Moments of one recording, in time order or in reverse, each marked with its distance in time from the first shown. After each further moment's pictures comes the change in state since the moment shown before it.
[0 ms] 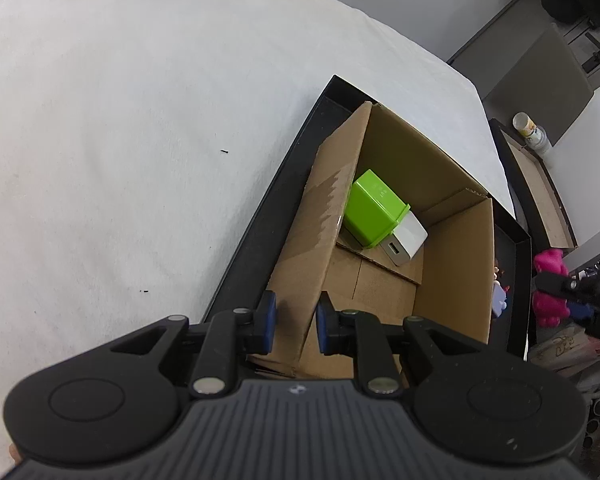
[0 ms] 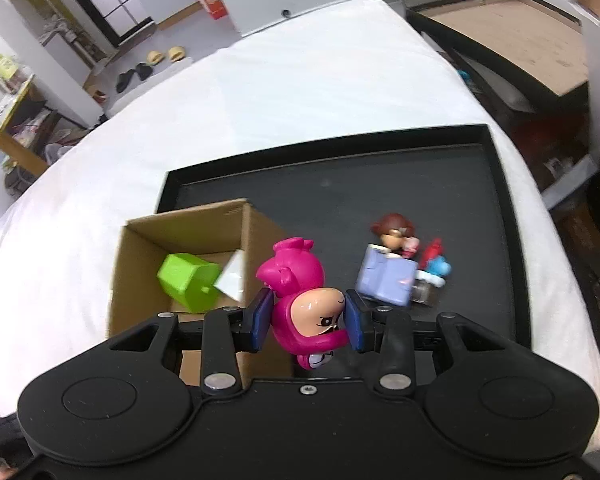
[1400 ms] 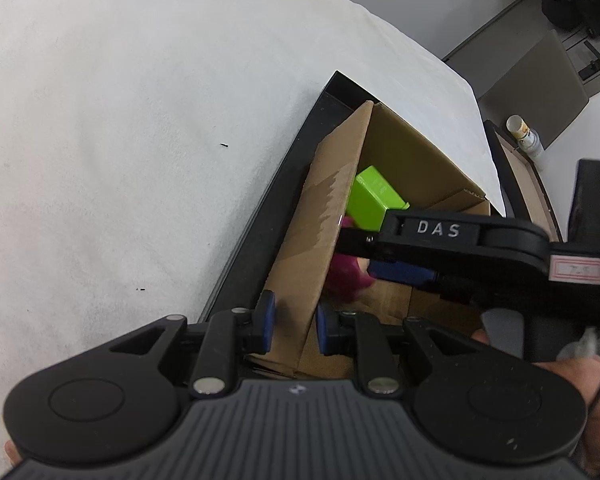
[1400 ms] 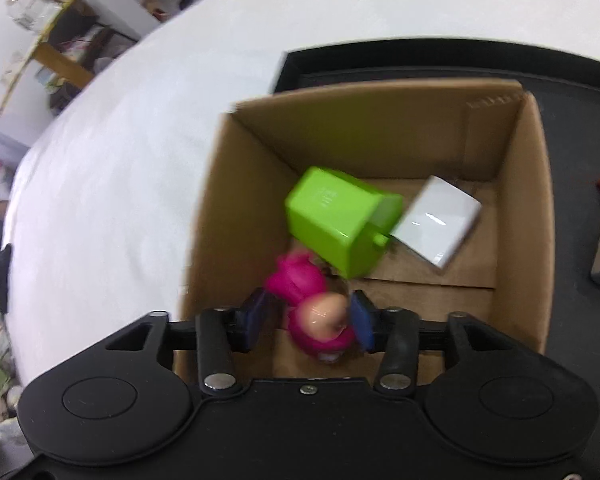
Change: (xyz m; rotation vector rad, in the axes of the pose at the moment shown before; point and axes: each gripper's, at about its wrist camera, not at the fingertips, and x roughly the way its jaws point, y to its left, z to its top) left arm 0.002 0.010 0.005 -0.031 0.031 -0.047; right arm 0.112 0.108 -0.022 -0.054 0.210 0.136
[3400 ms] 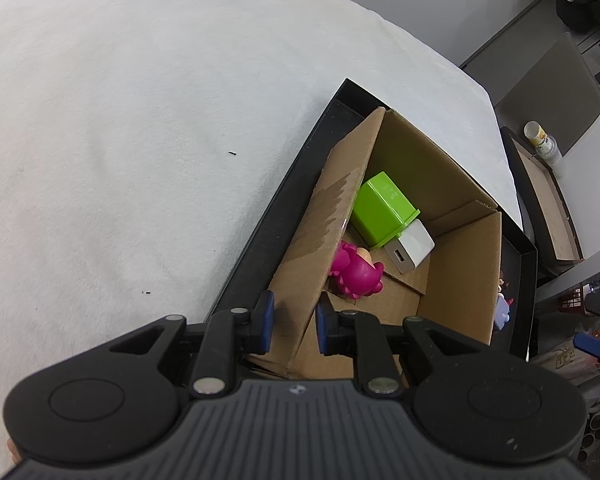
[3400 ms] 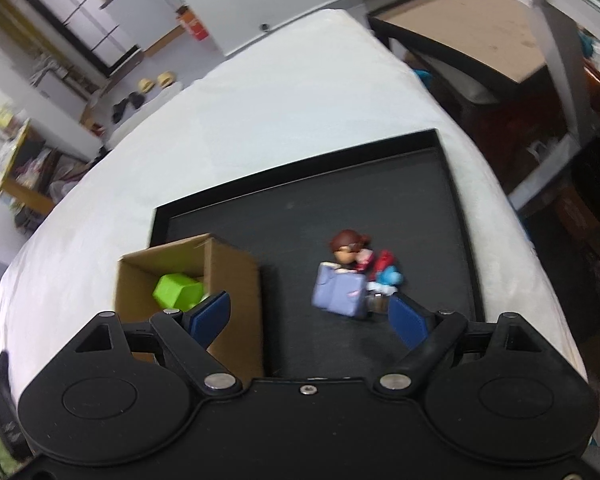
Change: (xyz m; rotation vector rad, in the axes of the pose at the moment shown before) left arm -0.002 -0.013 -0.001 -0.011 -0.025 0.075; right arm -0.153 -0.147 -0.006 0.210 -0.257 -0.103
